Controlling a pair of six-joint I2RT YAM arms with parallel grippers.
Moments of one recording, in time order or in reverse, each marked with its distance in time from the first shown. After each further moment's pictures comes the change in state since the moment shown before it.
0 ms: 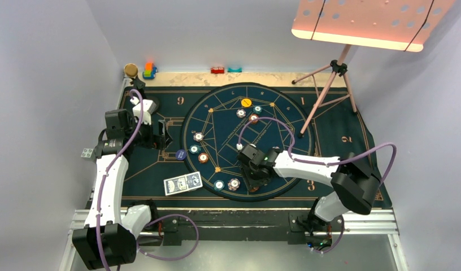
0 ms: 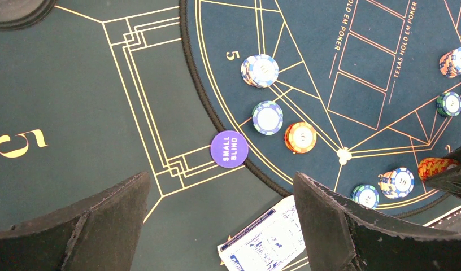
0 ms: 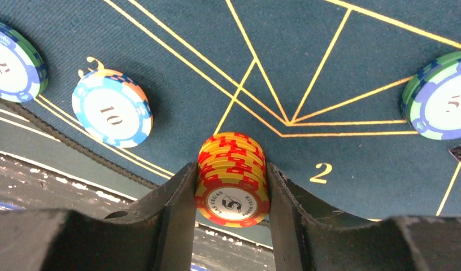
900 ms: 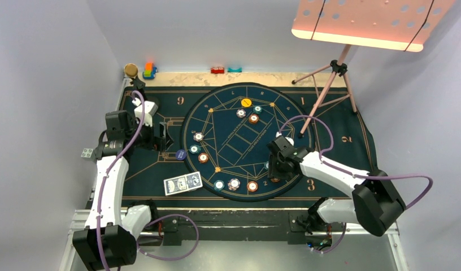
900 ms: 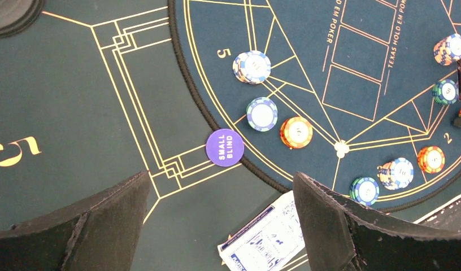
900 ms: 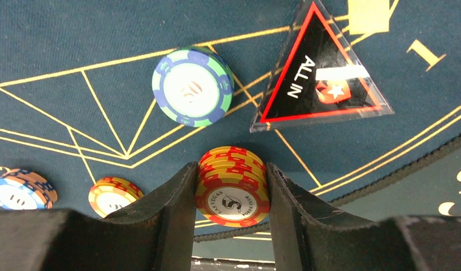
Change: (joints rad) left arm 0.000 -0.013 -0.015 0.000 0.026 0.032; right arm -0.325 -0.245 -0.192 -0.027 0.065 0.146
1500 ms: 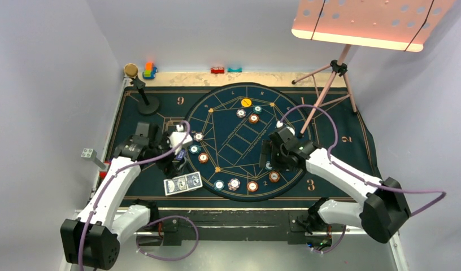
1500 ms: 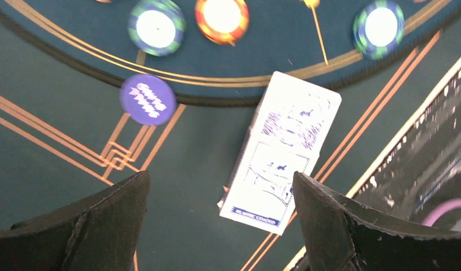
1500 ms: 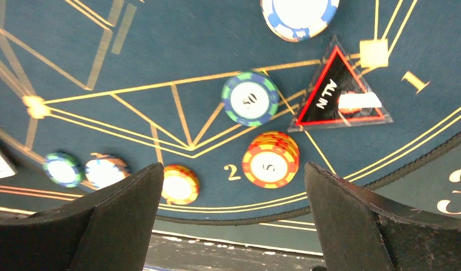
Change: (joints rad) left arm -0.307 0.016 -0.064 -0.200 -0.081 0.459; right arm -0.014 -0.043 0.098 -0.037 -0.019 0.009
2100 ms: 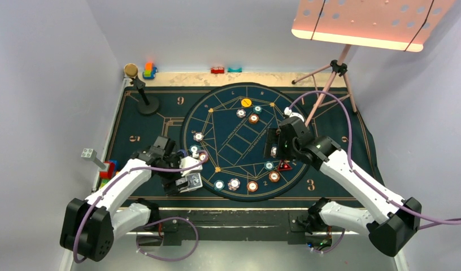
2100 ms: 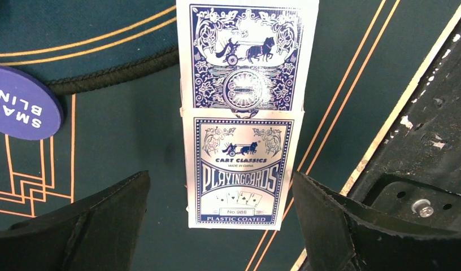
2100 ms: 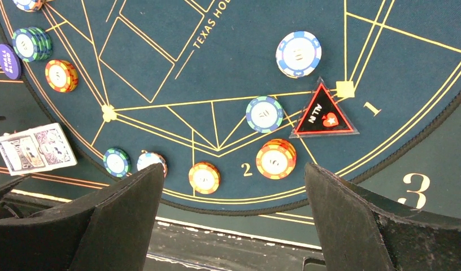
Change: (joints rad) left arm -0.193 0.078 -0.211 0.004 -0.151 0.235; right arm -0.015 -0.156 0.207 -0.149 0.051 -0.082
